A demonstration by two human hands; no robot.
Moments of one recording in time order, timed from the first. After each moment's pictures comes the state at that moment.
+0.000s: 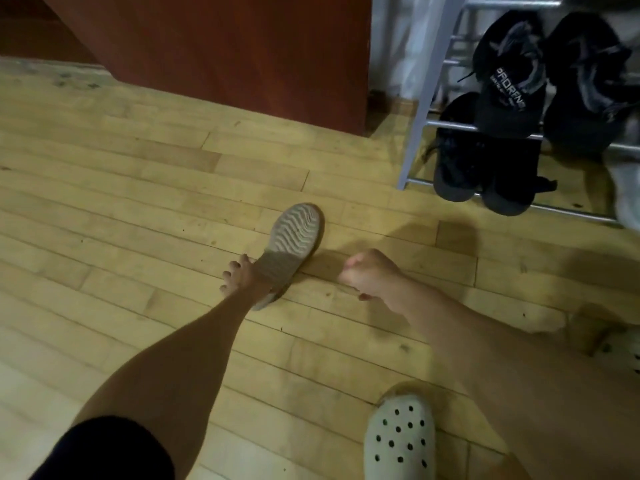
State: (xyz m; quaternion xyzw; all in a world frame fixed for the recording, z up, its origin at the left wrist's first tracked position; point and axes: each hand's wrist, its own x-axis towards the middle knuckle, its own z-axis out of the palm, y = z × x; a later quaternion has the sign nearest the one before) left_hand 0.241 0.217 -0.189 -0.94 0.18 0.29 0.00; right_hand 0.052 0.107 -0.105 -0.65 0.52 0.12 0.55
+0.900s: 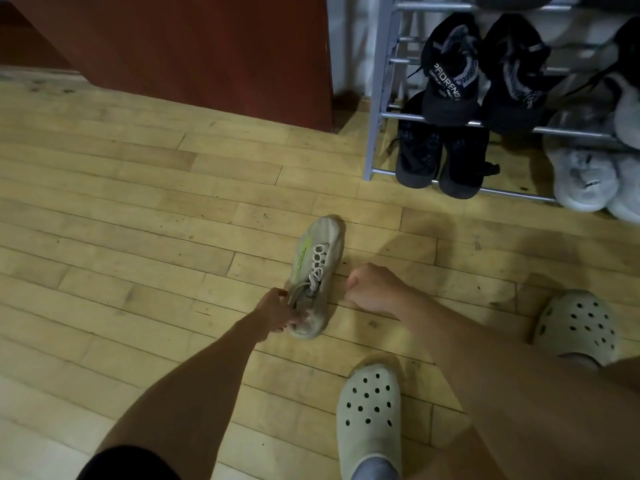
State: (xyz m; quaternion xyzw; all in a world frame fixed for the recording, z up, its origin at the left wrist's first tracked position) left_hand 0.138 0.238 -0.194 -0.83 0.13 0.52 -0.16; right_hand -0.023 0.126 -0.107 -0.73 0.48 0.19 0.46
